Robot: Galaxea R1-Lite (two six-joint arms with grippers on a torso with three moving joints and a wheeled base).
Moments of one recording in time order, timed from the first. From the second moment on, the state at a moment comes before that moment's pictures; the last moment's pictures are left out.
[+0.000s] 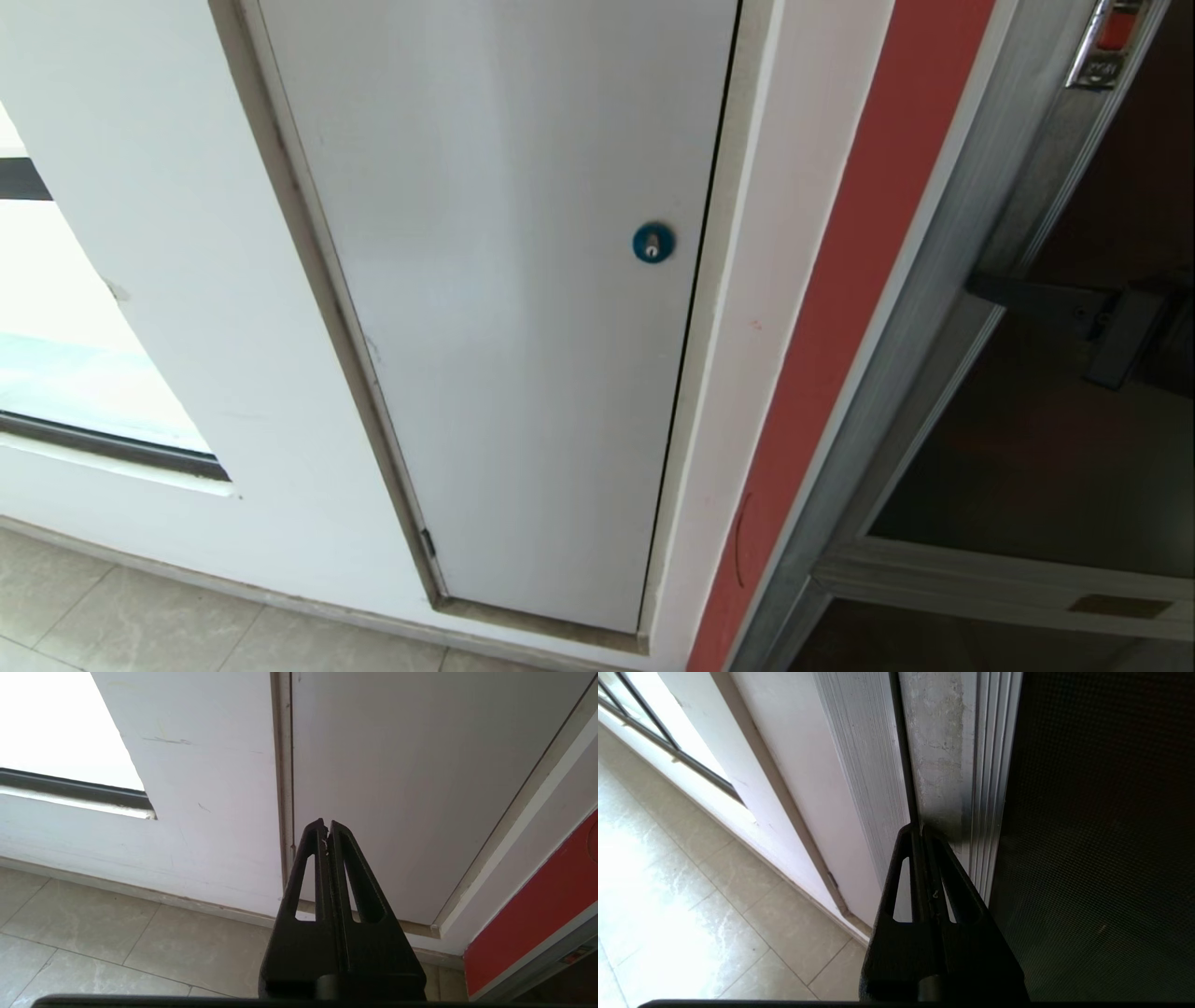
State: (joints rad) left arm 0.02 0.00 0.00 0.00 0.00 -0.03; right arm 0.00 1.25 -0.82 -0.39 0.43 0.08
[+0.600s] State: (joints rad) left arm 0.02 0.00 0.00 0.00 0.00 -0.03; right arm 0.00 1.19 -0.77 -0.39 0.42 0.08
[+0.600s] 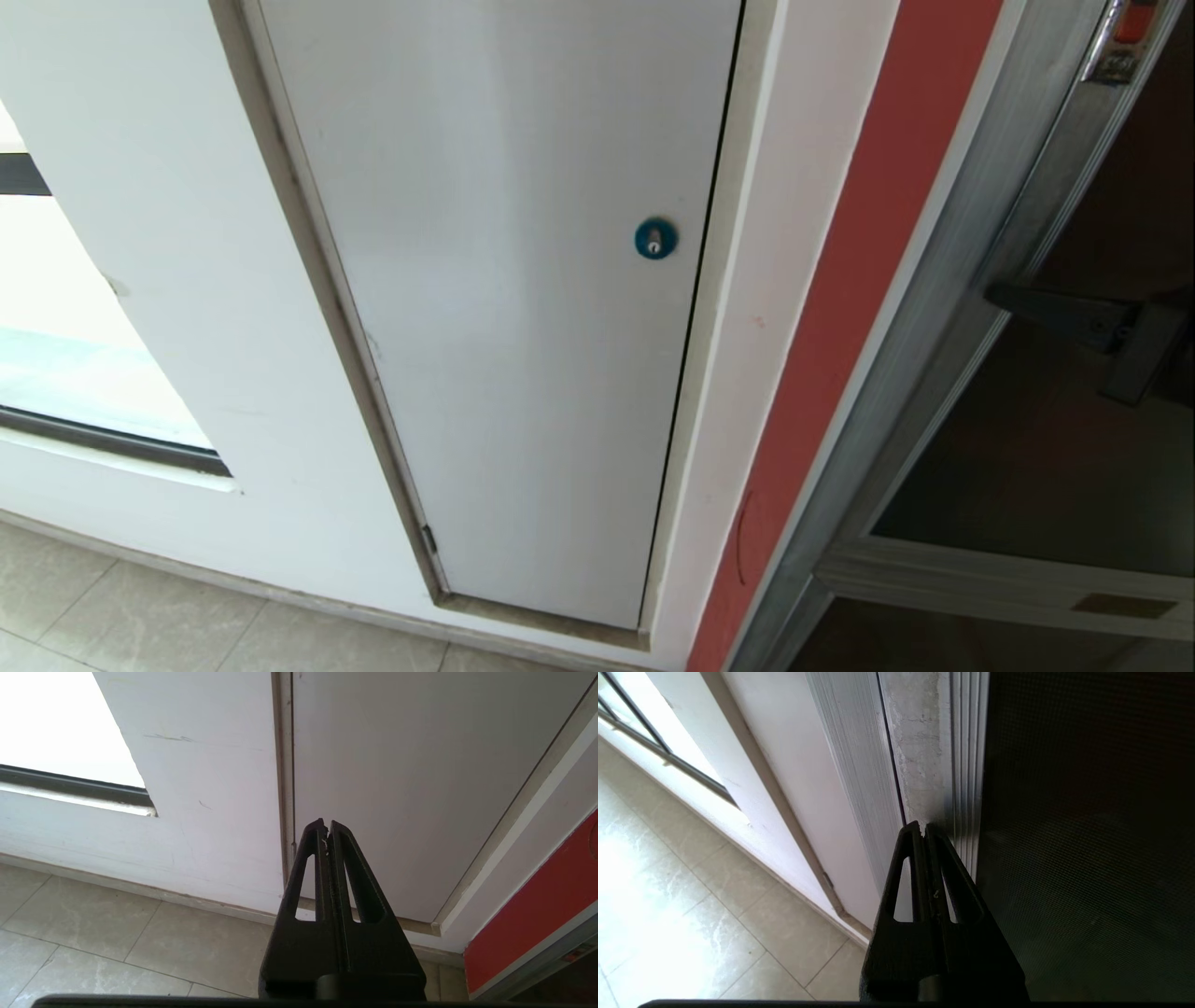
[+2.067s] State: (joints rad) left arm 0.02 0.00 0.00 0.00 0.00 -0.03; right arm 0.00 0.98 -0.60 -0.38 0.44 0.09
